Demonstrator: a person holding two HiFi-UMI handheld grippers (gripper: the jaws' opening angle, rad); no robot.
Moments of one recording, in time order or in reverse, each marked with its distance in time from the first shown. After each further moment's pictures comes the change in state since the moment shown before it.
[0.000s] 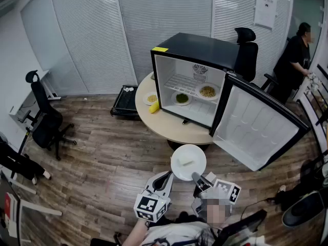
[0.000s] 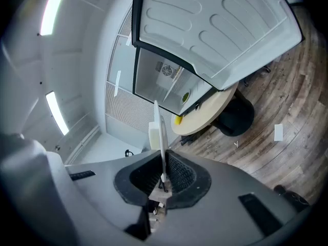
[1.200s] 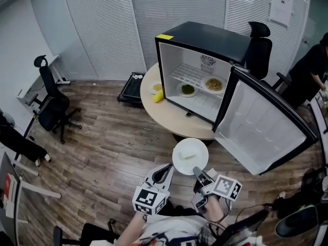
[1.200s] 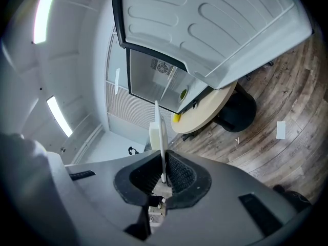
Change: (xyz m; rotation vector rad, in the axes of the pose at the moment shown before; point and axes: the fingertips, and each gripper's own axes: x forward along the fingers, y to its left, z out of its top) left arm 0.032 -0.012 -0.006 0.024 0.025 0.078; right arm 0.004 -0.030 0.027 0.034 0.068 0.044
